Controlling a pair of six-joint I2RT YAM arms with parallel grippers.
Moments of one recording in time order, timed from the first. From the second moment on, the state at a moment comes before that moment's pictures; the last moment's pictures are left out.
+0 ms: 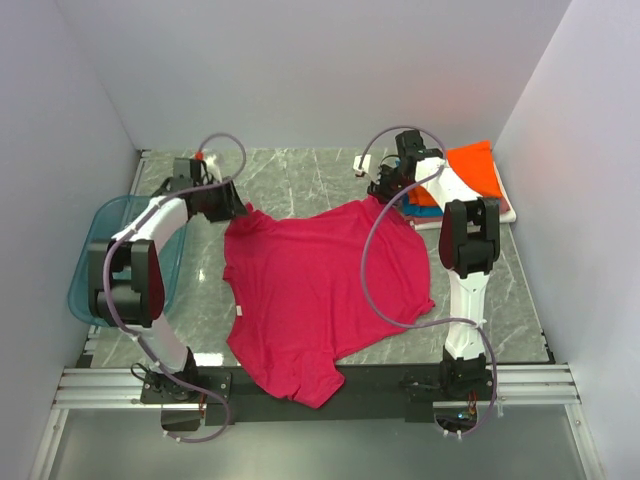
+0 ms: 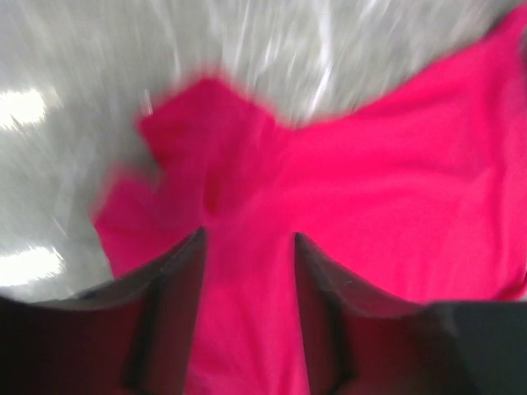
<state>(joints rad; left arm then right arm) -0.03 1.71 1.26 -0.34 0.43 -0.29 0.16 2.22 1.87 -0.75 -0.42 -1.18</state>
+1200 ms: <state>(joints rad) -0.05 1.97 1.44 -0.48 0.38 -0.21 0.15 2.18 1.81 -0.72 -0.45 -1.14</state>
